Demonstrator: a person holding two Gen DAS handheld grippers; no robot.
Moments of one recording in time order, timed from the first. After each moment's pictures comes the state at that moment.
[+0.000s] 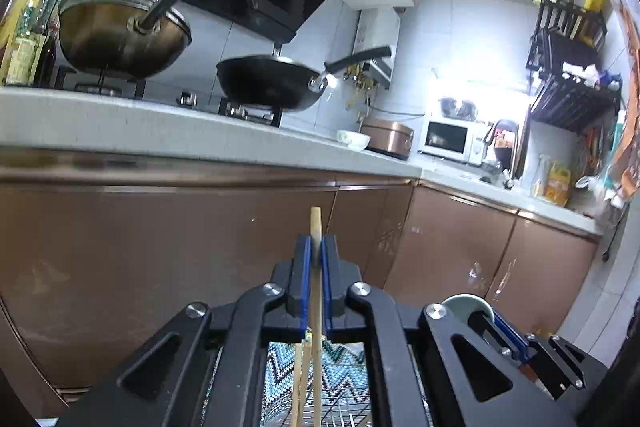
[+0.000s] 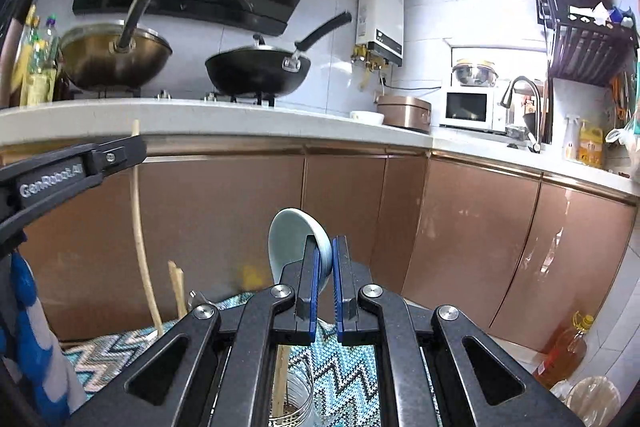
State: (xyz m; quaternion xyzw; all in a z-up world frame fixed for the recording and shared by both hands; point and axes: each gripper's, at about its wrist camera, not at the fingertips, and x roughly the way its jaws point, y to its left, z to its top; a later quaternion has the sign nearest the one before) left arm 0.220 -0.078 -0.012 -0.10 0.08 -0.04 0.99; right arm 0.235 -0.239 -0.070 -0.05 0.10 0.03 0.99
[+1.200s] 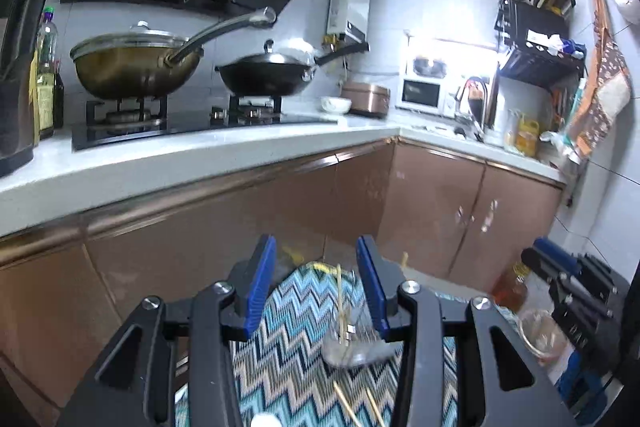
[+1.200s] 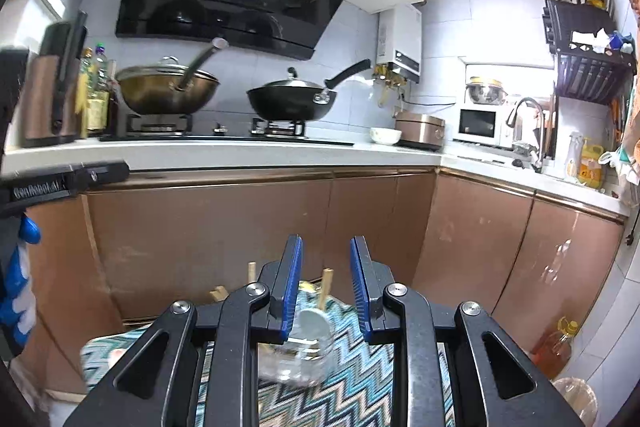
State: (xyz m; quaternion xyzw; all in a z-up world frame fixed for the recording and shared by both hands) left arm 0.068 0.011 0.064 -0.04 0.17 -0.10 0.98; right arm 0.074 -0.248 0.022 -0.05 0.11 0.08 0.99
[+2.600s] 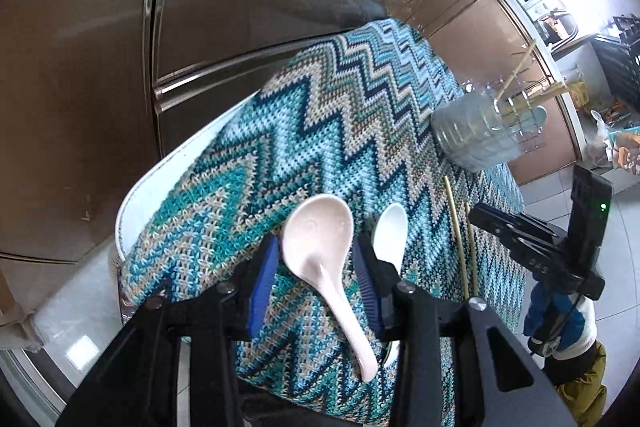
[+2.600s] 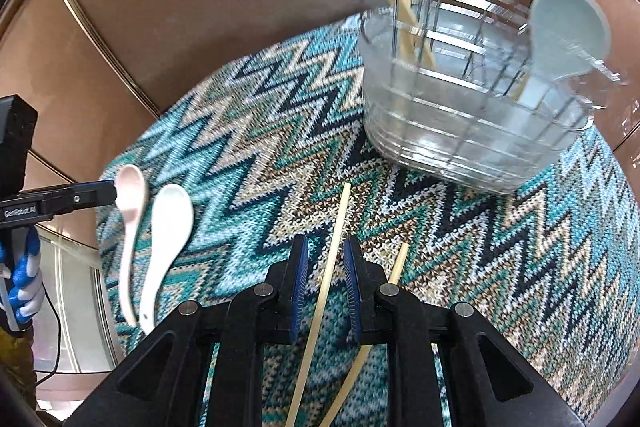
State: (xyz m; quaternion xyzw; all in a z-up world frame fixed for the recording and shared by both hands) left arm 0.129 0.160 -0.206 -0.23 0.55 -0.13 0.80; right arm 0.212 -0.148 -0.203 -0.07 0.55 0.21 0.81
